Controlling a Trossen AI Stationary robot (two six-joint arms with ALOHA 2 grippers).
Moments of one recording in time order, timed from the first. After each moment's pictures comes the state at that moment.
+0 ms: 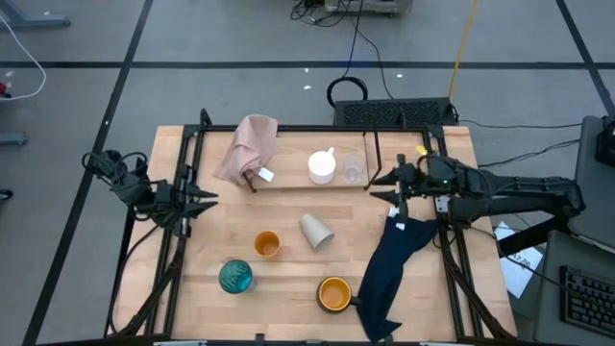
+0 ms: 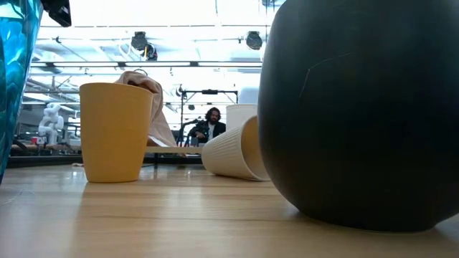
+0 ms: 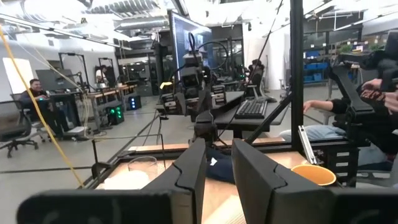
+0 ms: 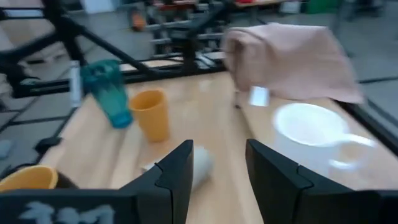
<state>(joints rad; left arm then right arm) -0.64 0.12 0.33 0.00 -0.62 0.20 -0.10 0.70 0.55 -0.12 -0.08 0.11</state>
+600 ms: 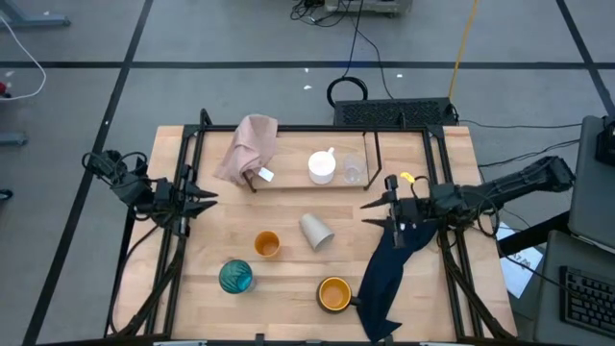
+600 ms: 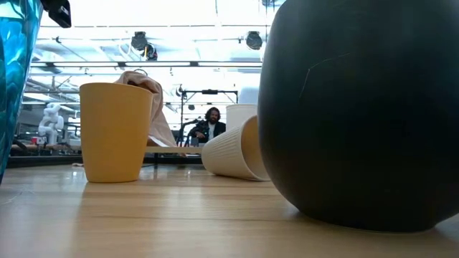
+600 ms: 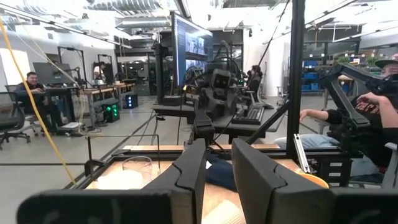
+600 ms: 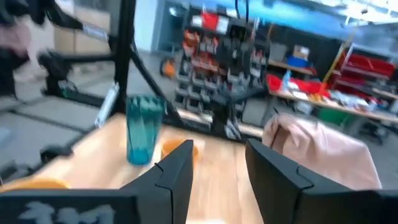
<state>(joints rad) -0.64 0.12 0.33 0.01 -0.62 0.15 0.27 0.84 0.42 0.42 0.17 -0.21</state>
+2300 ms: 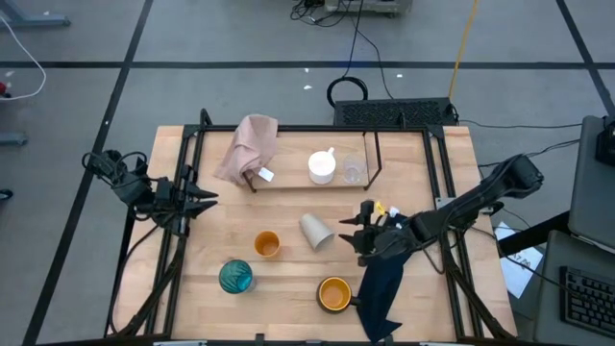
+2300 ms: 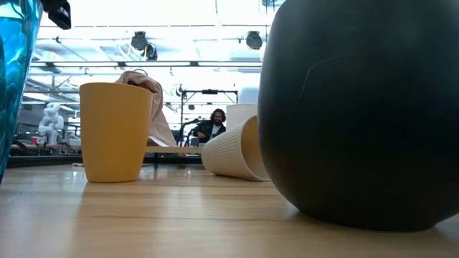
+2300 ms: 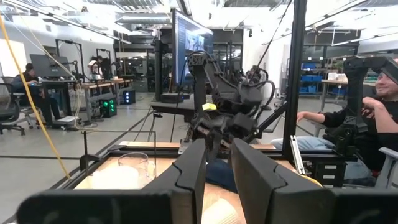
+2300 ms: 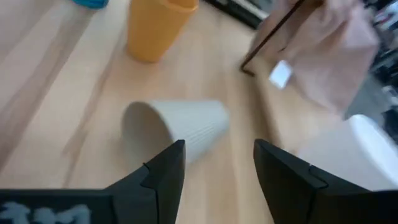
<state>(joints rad) -0.64 0.12 0.33 0.00 -0.62 0.10 0.44 1.41 0.66 0.13 0.64 -0.15</state>
